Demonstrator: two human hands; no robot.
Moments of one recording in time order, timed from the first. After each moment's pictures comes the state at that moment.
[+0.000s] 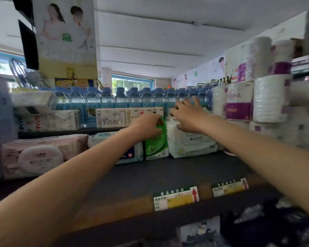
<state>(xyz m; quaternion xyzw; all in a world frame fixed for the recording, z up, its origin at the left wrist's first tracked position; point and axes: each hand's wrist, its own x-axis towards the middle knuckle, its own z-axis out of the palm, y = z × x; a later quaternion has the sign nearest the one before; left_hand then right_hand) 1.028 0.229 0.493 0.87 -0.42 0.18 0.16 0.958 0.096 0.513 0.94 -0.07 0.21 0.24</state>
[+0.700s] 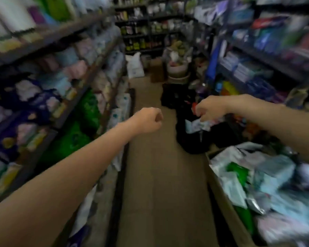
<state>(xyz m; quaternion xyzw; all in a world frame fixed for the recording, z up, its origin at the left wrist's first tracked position) 0.525 0.123 0.246 0.47 -0.87 -0.15 0.02 0.305 0.139 0.255 0.75 -0.63 -0.18 -0.08</state>
